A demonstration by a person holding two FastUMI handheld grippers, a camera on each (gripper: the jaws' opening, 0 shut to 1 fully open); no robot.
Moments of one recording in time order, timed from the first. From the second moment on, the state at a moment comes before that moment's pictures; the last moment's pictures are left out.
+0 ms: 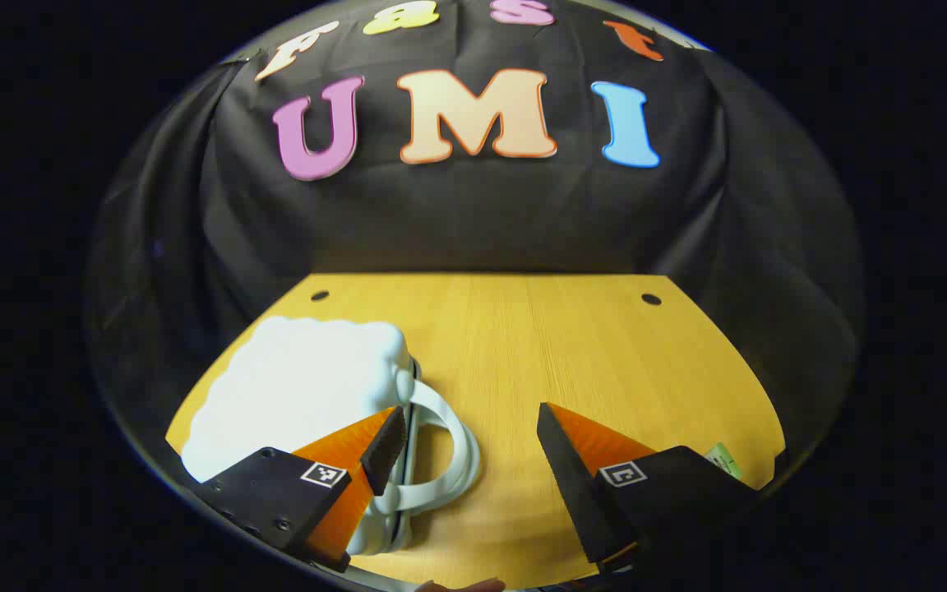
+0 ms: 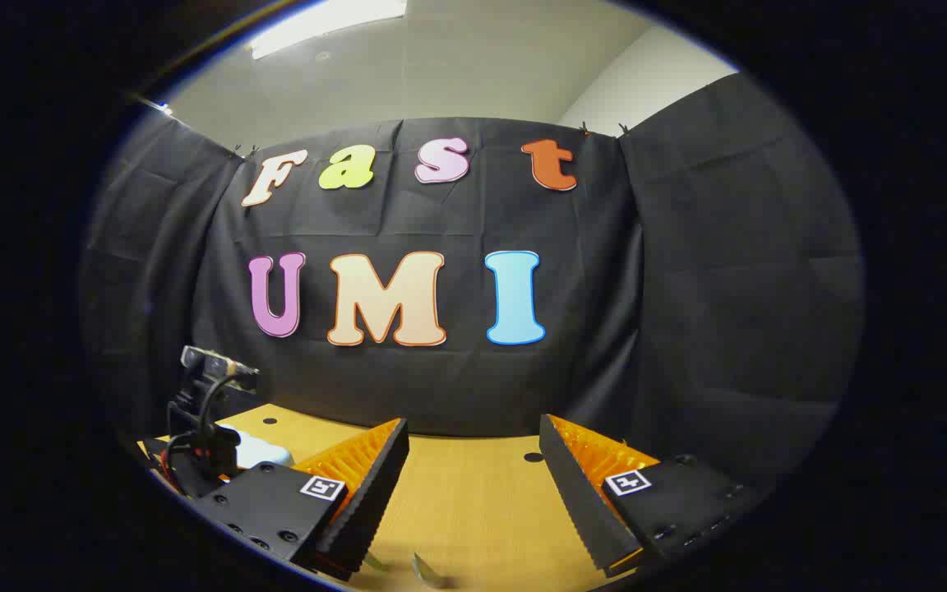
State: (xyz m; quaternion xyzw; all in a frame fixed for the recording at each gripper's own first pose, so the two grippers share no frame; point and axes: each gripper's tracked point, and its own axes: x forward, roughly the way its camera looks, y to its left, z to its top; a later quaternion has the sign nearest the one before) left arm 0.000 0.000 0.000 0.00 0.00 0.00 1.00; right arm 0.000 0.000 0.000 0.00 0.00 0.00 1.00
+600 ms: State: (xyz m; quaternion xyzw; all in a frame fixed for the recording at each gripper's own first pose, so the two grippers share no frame) left arm 0.066 -0.002 -0.053 -0.02 0.15 -0.01 0.99; right arm -0.004 -0.010 -0.011 -0.04 0.02 -0.03 1.00
